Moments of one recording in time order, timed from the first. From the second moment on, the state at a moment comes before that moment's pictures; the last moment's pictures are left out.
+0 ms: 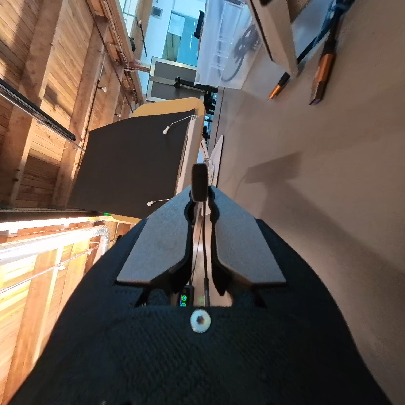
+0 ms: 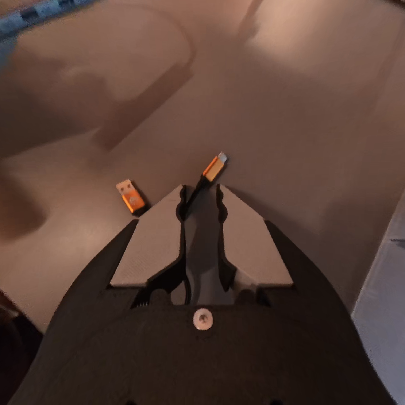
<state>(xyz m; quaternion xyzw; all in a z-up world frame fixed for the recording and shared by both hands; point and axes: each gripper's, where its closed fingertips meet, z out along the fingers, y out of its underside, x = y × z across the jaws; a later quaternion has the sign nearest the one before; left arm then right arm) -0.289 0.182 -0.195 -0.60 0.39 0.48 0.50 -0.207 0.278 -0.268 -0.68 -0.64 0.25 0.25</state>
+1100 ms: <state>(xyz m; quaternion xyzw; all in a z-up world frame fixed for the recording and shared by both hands) -0.295 0.184 -0.230 -0.68 0.40 0.40 0.47 -0.272 0.207 -0.228 -0.30 -0.88 0.05 0.37</state>
